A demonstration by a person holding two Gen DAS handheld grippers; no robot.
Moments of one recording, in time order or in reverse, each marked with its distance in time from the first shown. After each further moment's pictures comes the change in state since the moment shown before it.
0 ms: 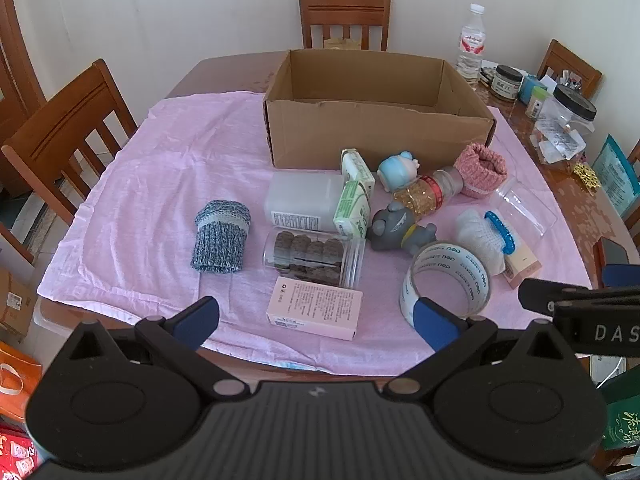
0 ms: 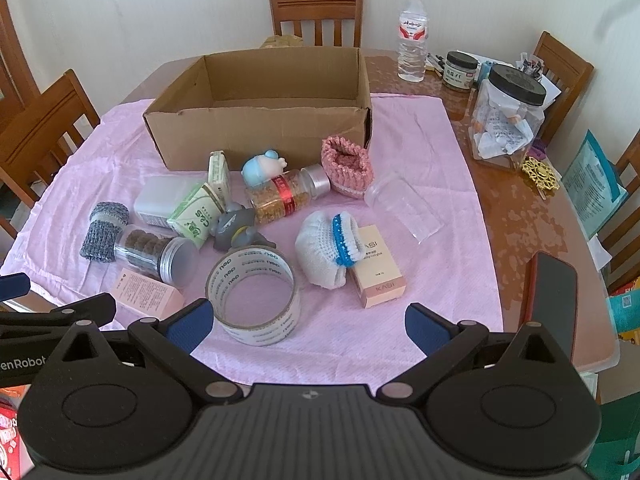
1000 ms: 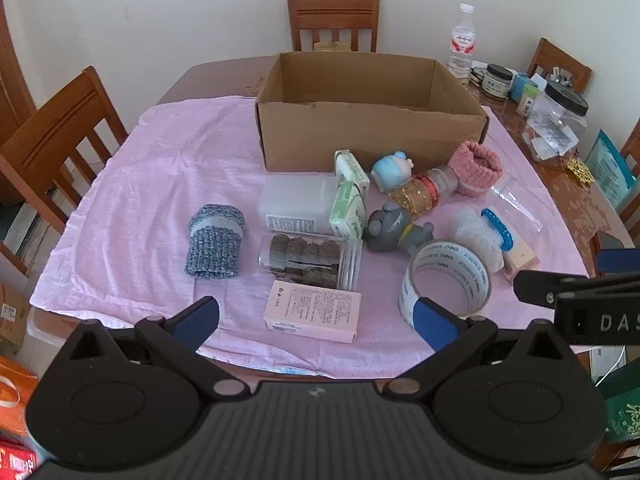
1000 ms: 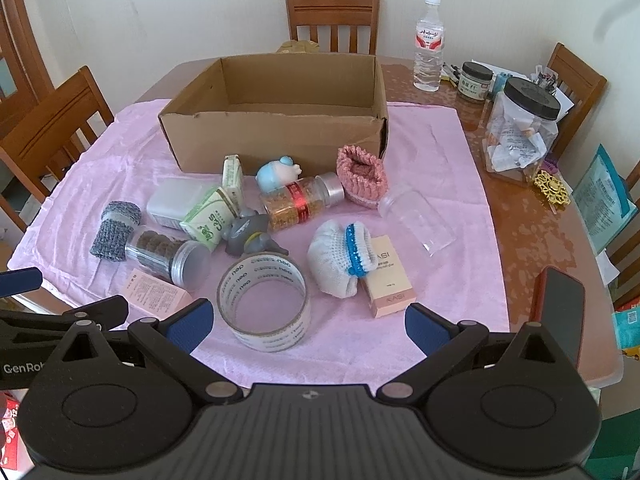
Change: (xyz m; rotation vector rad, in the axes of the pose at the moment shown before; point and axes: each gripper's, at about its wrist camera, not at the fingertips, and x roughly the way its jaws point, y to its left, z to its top) left arm 0.007 0.003 -0.005 0.029 -0.022 -0.031; right arm 0.001 0.004 0.002 -0.033 -0.015 0.029
